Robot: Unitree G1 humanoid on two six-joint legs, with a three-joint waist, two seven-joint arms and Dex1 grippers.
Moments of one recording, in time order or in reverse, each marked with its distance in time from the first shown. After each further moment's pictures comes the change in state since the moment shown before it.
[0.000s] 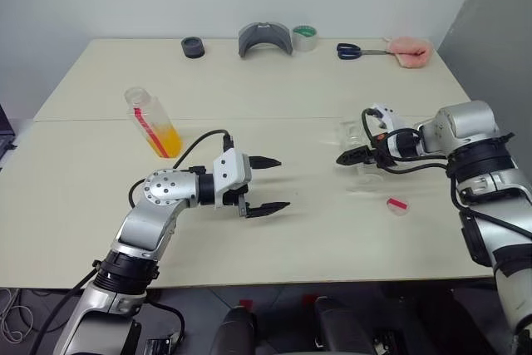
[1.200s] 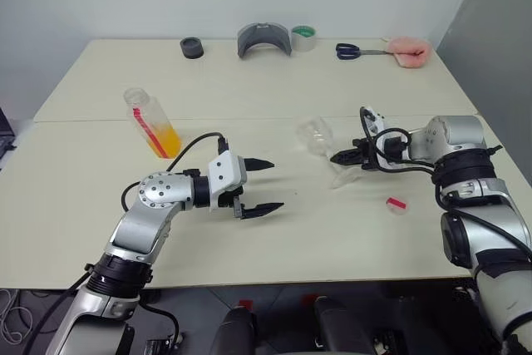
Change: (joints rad) left arm 0.024 0.032 0.004 -0.001 -0.001 0.007 0.033; right arm 0.044 0.108 -0.255 0.033 0.013 0.007 -0.124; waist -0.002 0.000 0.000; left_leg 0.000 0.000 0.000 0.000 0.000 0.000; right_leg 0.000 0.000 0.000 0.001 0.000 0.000
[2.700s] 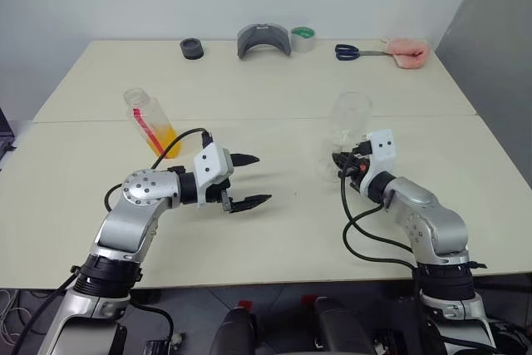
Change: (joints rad) left arm 0.010 0.033 0.067 -0.001 -0.009 0.065 0.007; right arm 0.706 0.245 -0.024 -0.963 -0.081 -0.531 -0.502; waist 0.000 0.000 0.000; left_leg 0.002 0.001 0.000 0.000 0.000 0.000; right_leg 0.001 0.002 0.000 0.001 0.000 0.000
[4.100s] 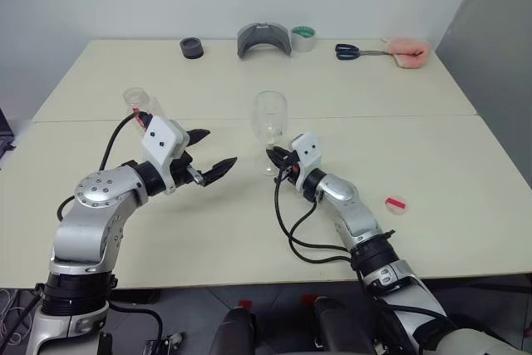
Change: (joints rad) left arm 0.080 0.024 0.236 -0.162 -0.081 0.263 0.289; right arm -0.226 0.250 0.223 0.674 -0.202 -0.736 0.130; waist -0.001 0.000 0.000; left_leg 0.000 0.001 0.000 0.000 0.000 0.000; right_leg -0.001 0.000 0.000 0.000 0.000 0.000
